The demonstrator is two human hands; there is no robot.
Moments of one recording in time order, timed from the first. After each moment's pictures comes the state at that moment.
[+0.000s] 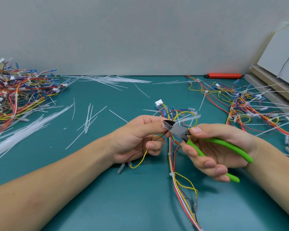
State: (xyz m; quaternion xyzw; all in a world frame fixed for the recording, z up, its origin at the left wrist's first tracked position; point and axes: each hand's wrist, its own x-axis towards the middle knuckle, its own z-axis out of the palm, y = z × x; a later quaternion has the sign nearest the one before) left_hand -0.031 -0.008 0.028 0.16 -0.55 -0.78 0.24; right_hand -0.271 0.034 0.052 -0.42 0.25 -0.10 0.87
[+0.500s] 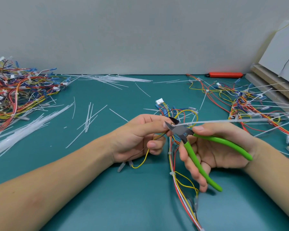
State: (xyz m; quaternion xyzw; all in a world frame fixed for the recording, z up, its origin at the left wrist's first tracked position) left_hand -0.032 -0.009 0.025 0.14 -0.54 -0.79 0.24; right_hand -0.270 0.033 0.047 -0.48 0.22 -0.12 0.84
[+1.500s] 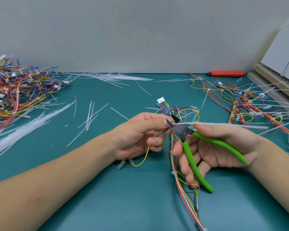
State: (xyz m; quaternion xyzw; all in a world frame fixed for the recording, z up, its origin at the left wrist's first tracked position) left_hand -0.031 -0.012 0.024 0.14 -0.52 -0.81 0.25; right_hand -0.272 0.031 0.043 -0.49 0.20 -0.12 0.84
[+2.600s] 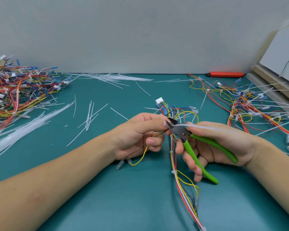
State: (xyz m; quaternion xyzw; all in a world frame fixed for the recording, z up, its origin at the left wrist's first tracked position) left_hand -0.031 -0.012 0.025 0.15 -0.53 -0.80 0.24; right_hand -0.268 0.033 0.043 -0.52 0.31 -0.17 0.78
